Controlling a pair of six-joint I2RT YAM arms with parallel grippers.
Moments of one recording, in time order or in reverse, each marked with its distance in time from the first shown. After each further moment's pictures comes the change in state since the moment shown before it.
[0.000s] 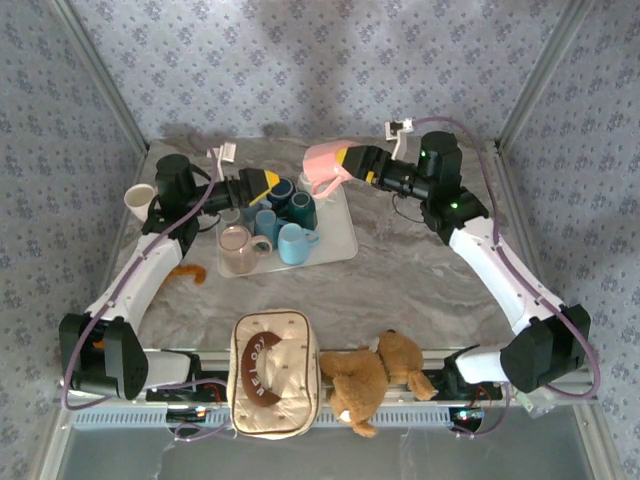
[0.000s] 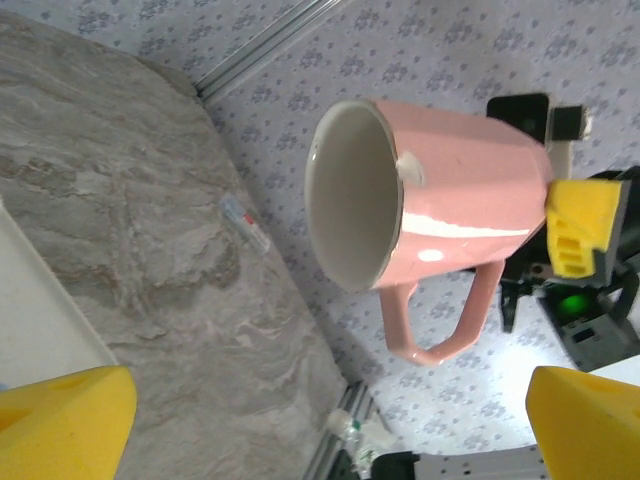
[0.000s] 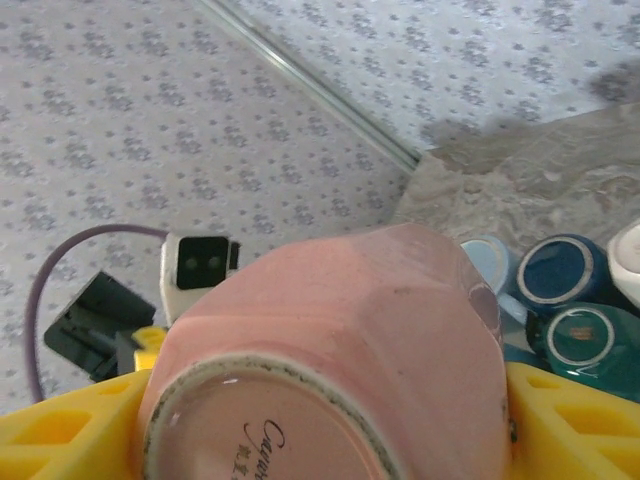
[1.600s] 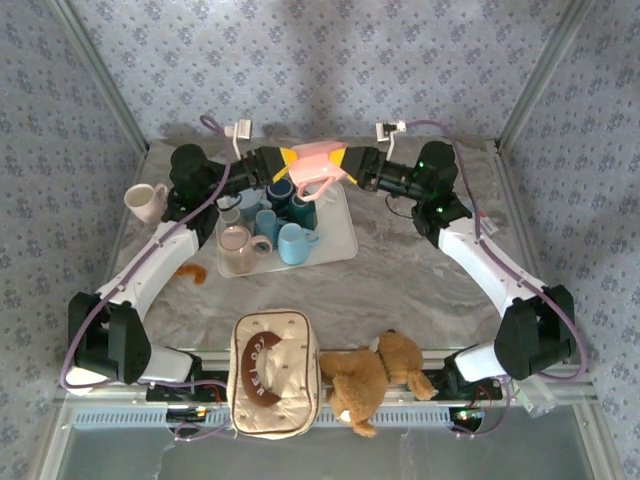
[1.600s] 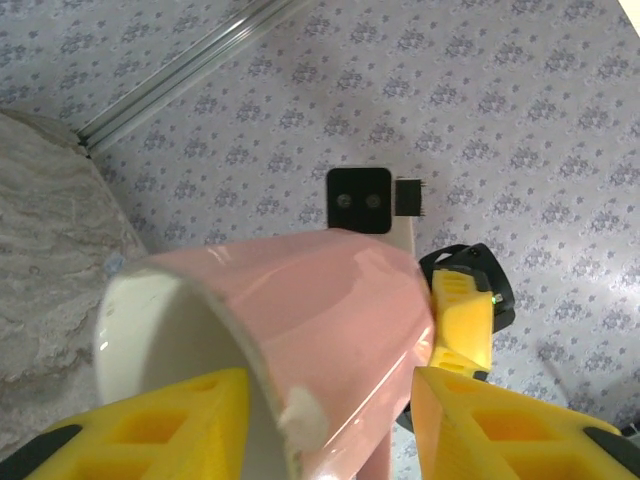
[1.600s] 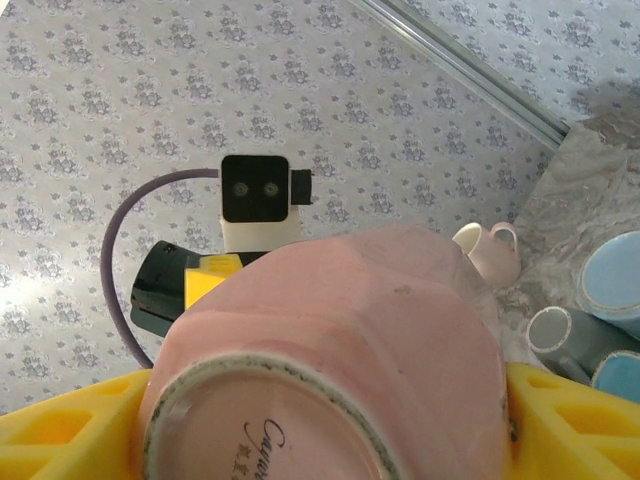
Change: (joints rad) left arm -0.145 0.097 0.099 0.339 -0.101 -0.278; right arm 0.000 0.069 -0.132 0.470 -0.198 0.281
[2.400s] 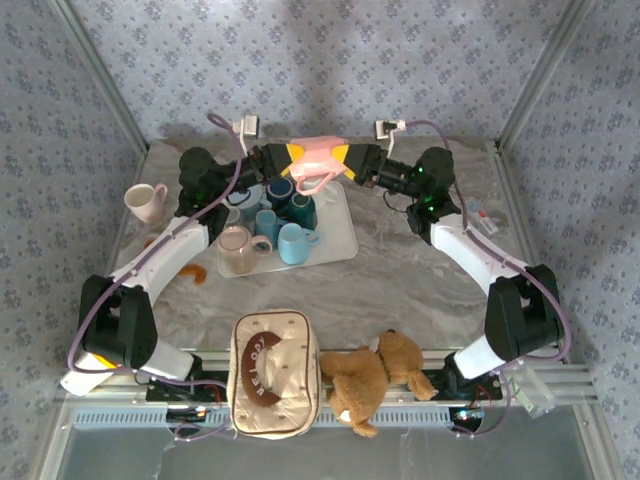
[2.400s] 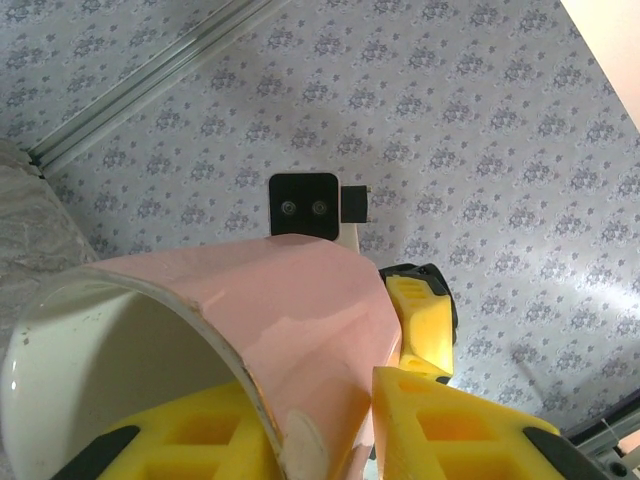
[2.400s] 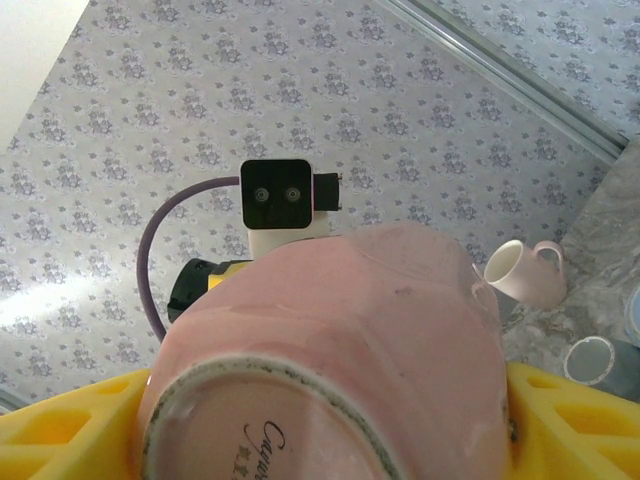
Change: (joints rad) left arm -0.027 0.079 0.002 0.211 -0.015 -0.105; right arm -0.025 0.109 -0.034 0.322 -0.060 0.151
